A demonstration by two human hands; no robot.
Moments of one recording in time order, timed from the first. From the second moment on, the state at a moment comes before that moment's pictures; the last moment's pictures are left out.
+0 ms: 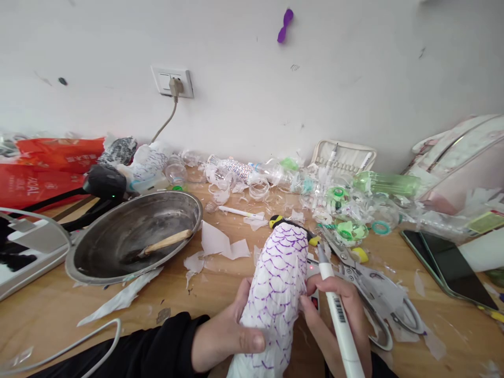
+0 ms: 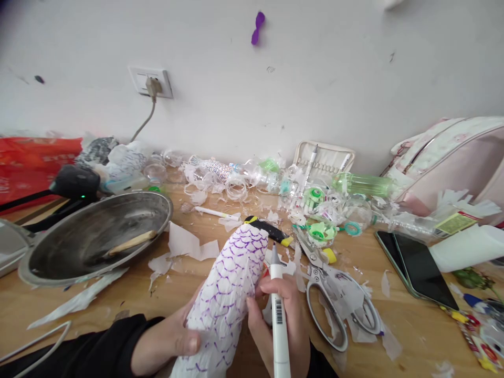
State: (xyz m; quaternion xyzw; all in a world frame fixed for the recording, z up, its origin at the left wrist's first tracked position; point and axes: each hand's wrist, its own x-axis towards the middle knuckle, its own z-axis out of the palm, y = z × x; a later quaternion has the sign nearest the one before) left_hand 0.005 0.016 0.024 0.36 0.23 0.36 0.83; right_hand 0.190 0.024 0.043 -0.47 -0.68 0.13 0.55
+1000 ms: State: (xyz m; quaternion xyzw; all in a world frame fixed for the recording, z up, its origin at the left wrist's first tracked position) left_hand 0.006 0.017 0.027 0.36 0.23 0.37 0.83; right_hand 0.187 0.020 0.049 -0.41 -0.68 0.15 0.59
